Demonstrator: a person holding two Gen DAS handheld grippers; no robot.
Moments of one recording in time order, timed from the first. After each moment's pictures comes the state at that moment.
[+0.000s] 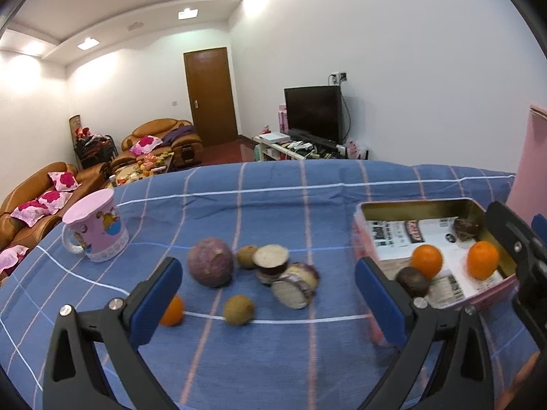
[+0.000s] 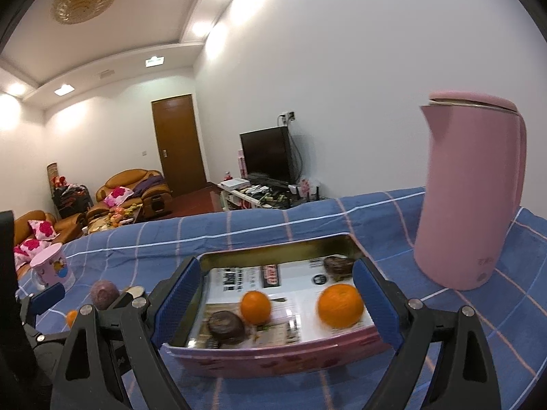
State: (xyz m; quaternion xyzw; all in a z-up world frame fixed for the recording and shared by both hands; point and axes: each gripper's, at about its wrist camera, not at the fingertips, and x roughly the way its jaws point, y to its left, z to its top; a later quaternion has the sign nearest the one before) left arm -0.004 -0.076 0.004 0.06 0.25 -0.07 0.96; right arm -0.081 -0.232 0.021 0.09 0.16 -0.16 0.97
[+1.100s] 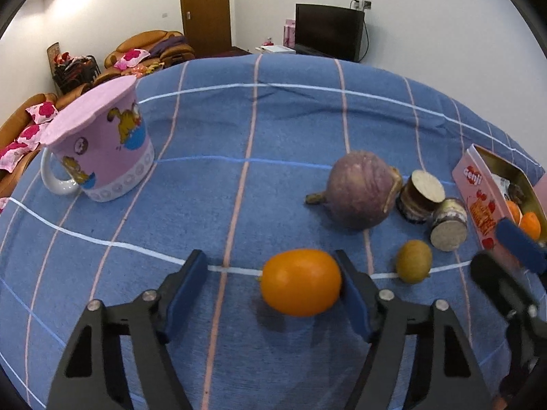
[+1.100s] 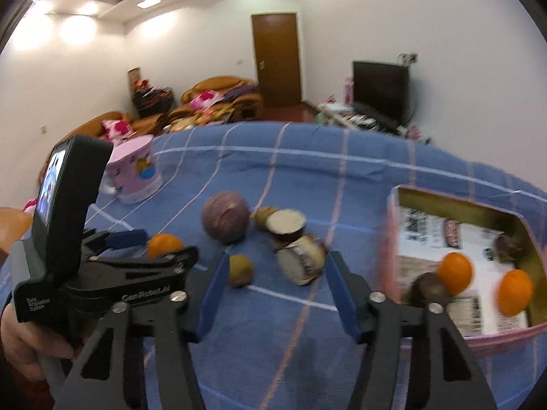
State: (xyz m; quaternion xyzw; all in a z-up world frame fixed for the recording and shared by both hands) left arm 0.081 0.036 -0.046 0.04 0.44 -0.09 0.89; right arm 0.011 -0.110 -0.014 0.02 0.33 0.06 0.94
